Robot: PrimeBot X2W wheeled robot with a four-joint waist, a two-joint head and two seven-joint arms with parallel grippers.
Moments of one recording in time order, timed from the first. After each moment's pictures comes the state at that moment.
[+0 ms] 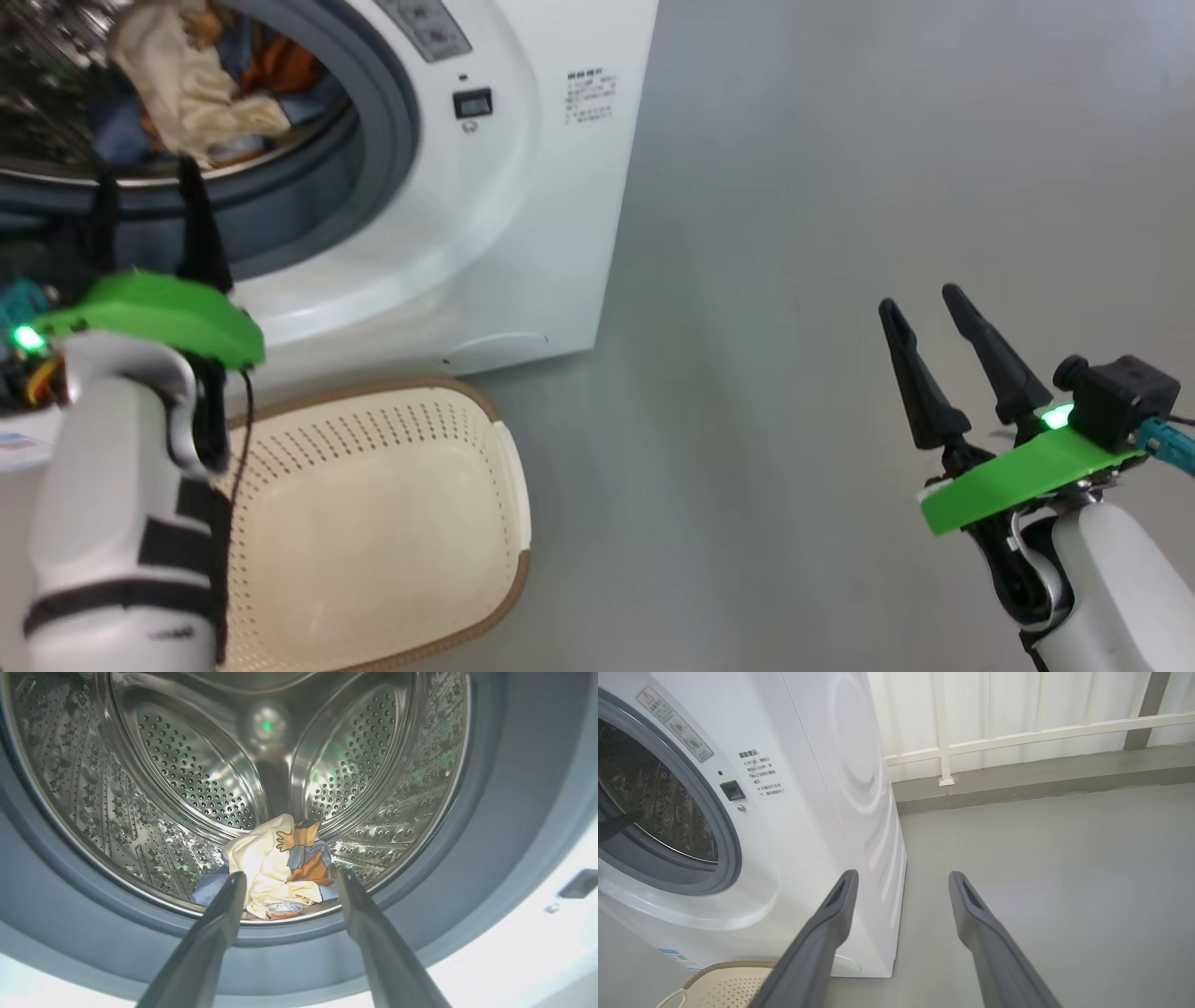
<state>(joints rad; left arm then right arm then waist) -0.80 0.08 0.08 0.76 -0.20 -0.11 -0.26 -0.35 -0.28 0.25 0.30 0.56 0.13 -0.25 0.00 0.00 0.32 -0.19</state>
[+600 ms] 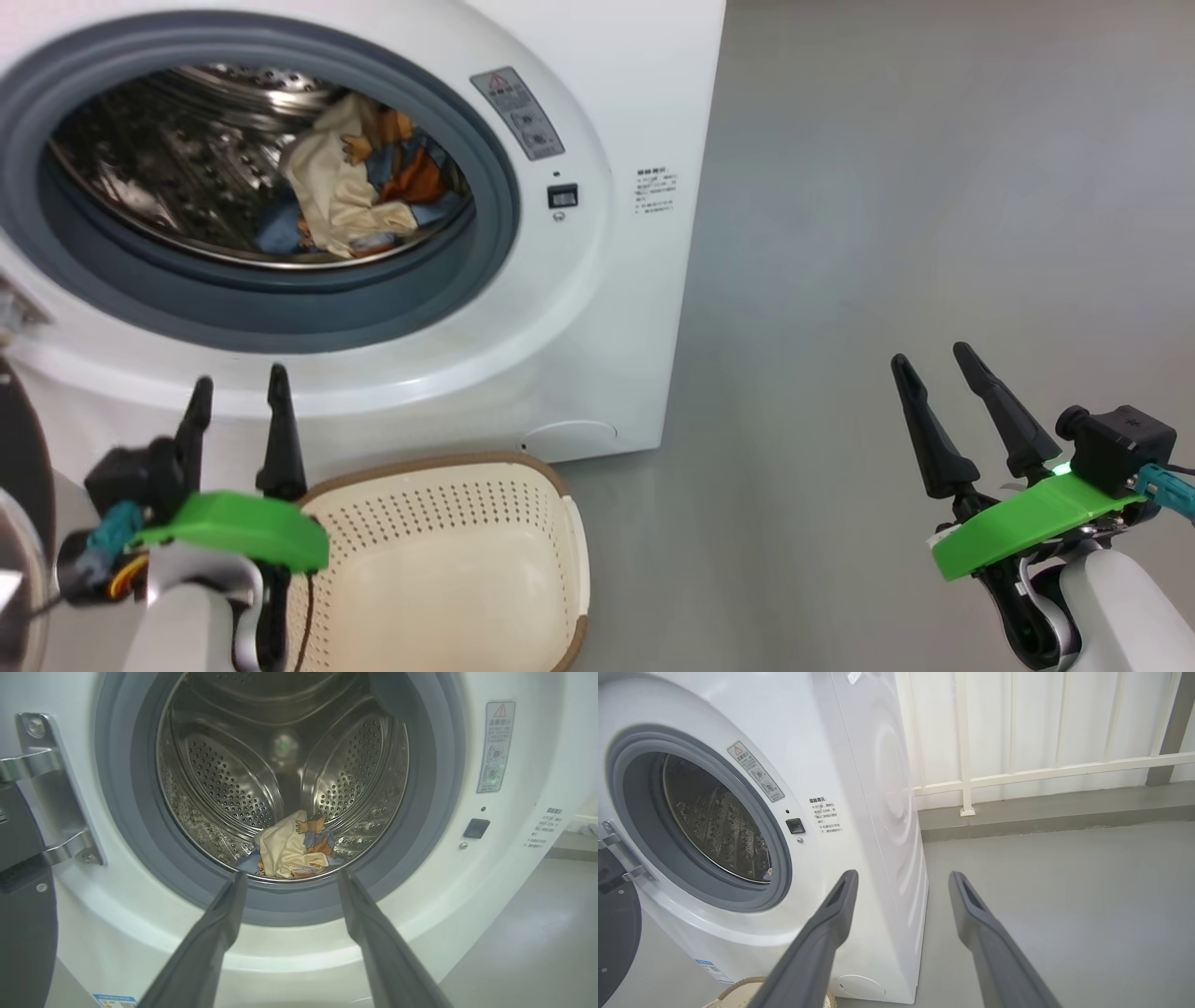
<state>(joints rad) -0.37 0.04 0.04 0.47 -0.23 -0.12 -0.26 -0.27 -0.28 0.23 0.33 0.54 0.13 -0.25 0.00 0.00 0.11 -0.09</state>
